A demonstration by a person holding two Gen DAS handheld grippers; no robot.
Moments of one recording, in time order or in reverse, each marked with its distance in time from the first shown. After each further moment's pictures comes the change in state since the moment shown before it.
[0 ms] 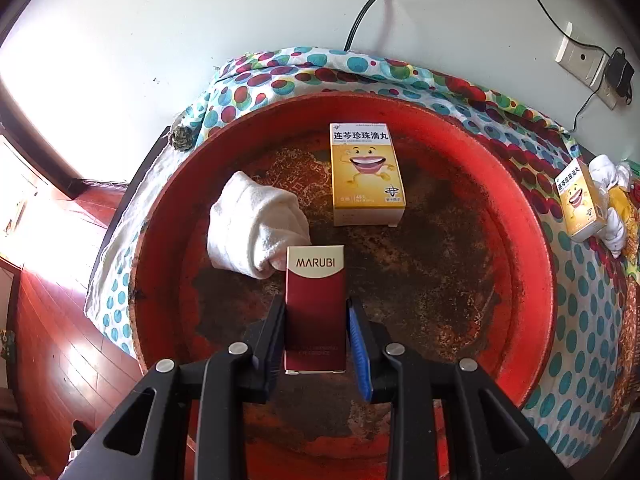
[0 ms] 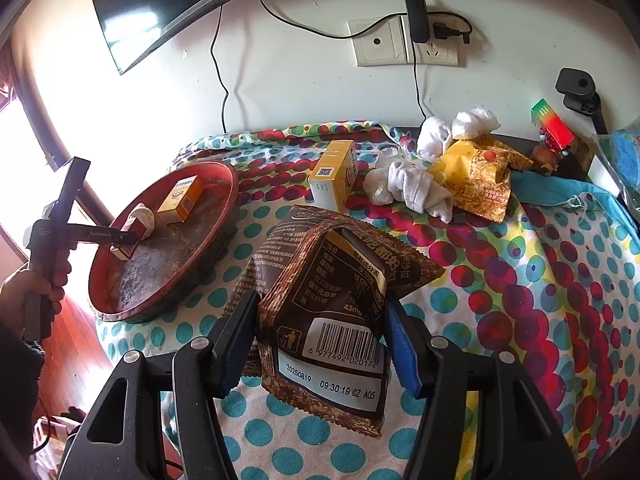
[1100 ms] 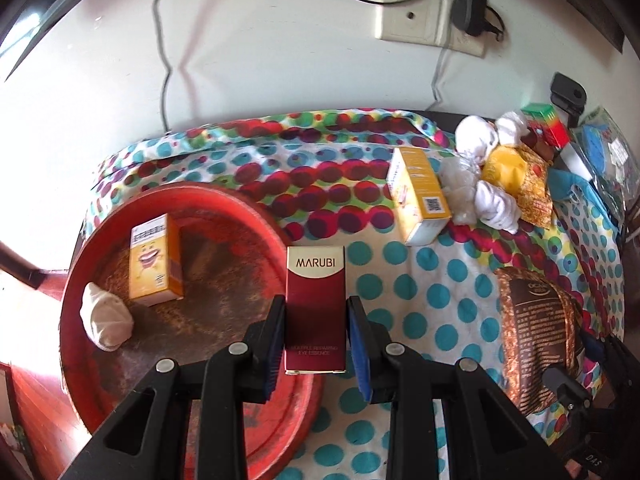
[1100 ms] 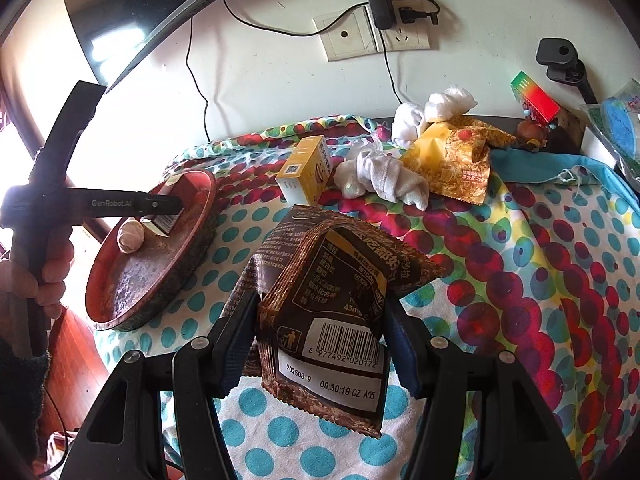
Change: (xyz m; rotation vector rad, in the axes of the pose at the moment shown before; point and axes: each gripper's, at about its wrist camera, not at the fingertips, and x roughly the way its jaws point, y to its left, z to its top) left arm -0.049 -0.170 0.018 0.260 -0.090 -0.144; right arm 0.004 -0.033 -0.005 0.076 -0.006 0.020
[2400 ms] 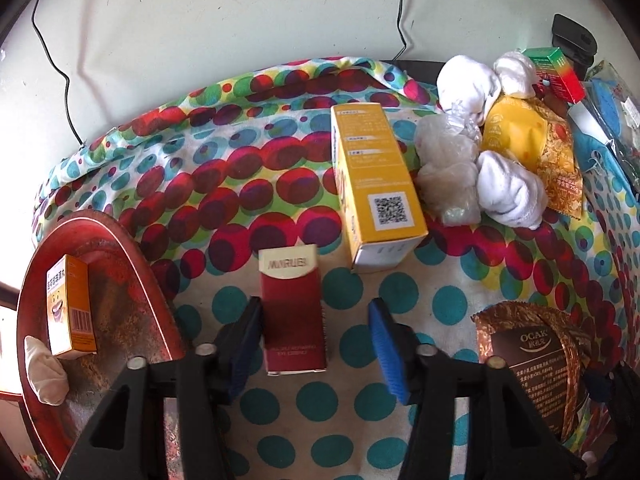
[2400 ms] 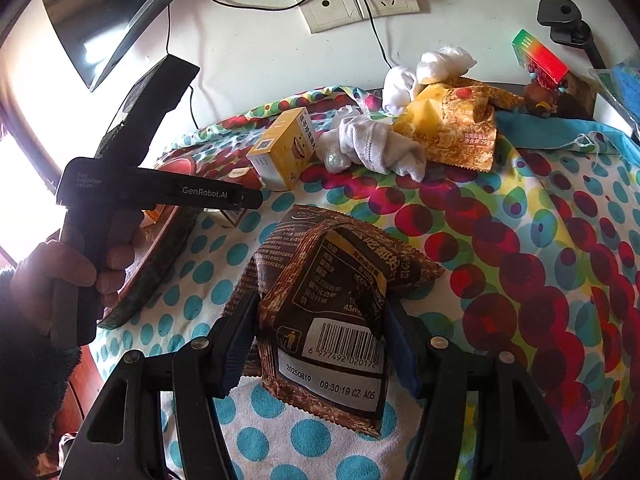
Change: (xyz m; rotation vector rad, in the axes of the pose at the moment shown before) left arm 0.094 -0.066 0.026 0.125 0.091 -0.024; right arm 0.034 -0.025 -0.006 0.042 0.054 0.034
